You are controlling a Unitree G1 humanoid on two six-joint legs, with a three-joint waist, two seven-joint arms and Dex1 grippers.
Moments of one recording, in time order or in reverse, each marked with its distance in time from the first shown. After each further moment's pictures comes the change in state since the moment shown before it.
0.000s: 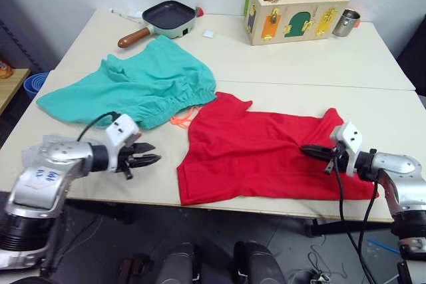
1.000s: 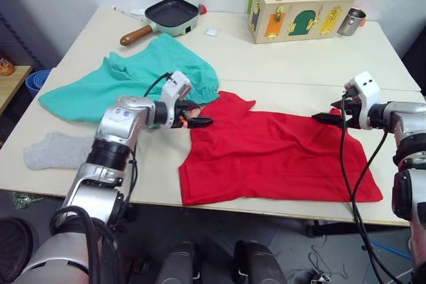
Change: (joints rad) left arm -0.672 -0.501 -0.220 0.724 0.127 -0.070 0.121; right arm -0.747 -0.030 0.155 0.922 -0.358 0.007 -0.115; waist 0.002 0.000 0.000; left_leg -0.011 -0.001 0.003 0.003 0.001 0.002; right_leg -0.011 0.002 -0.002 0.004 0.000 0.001
